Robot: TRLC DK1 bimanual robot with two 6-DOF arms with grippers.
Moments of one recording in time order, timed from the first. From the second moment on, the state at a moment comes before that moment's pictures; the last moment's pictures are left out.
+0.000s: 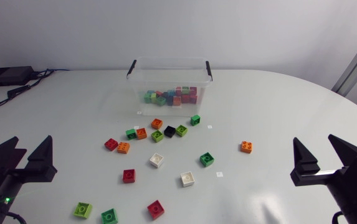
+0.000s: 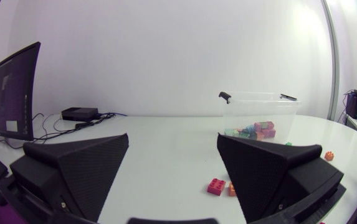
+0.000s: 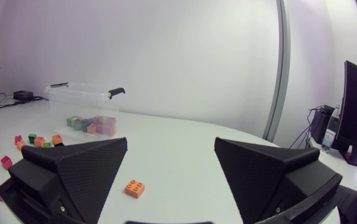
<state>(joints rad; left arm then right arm) 0.08 0.06 0.04 -0.03 0.01 0.03 0.00 0.06 0.03 -0.03 0.01 -0.10</state>
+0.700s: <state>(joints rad) 0.08 0.06 0.04 -0.03 0.01 0.03 0.01 0.06 0.03 -0.03 0.01 -0.10</state>
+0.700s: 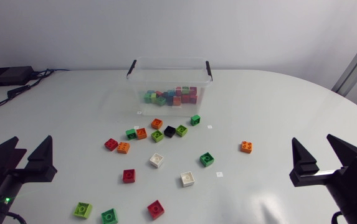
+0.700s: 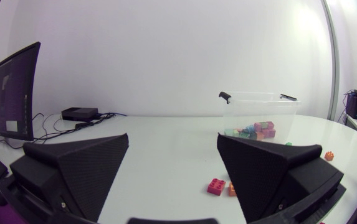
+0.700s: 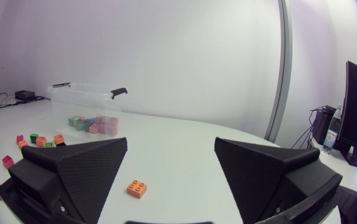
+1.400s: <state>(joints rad) 0.08 0.06 0.04 -0.04 0.01 0.03 0.02 0.06 0.03 -0.02 0.01 -0.10</state>
